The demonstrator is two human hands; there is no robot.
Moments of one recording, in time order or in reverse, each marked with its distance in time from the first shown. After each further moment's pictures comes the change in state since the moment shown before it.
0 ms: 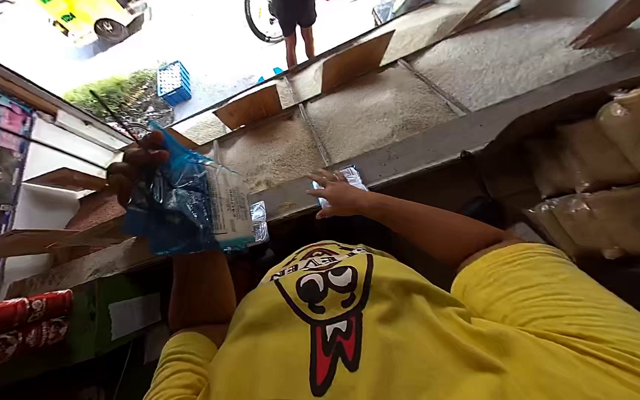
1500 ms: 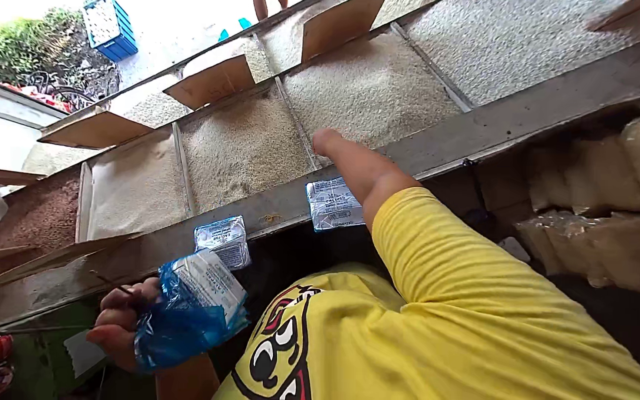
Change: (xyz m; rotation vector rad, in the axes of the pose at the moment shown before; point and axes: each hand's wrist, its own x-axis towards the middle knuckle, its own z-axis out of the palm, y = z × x) left_hand -0.069 0.032 0.092 0.170 0.993 -0.759; right_hand 0.168 0.168 -0.026 -0.117 -0.346 0.707
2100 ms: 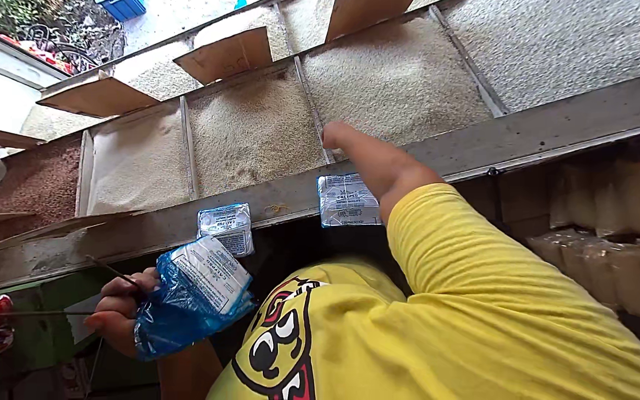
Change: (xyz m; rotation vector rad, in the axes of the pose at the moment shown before) left_hand -0.004 -0.007 -0.016 0.045 -0.001 0.084; right_hand 0.020 -0.007 0.000 -0.010 -0.074 -0.068
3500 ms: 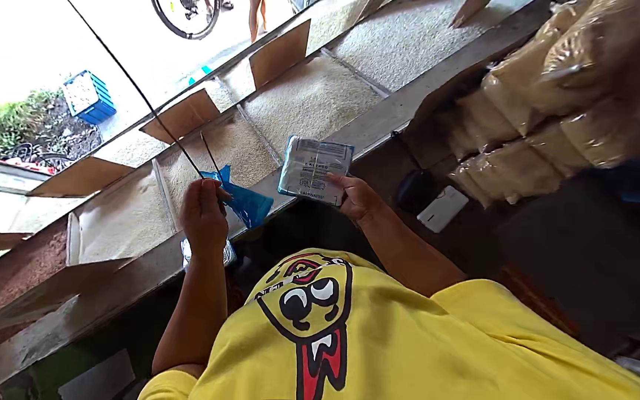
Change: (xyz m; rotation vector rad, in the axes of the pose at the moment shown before) left_hand 0.002 -0.036 0.114 0.369 -0.530 -0.057; right_hand -0.320 0.013 0.118 2.269 0.377 -0.251
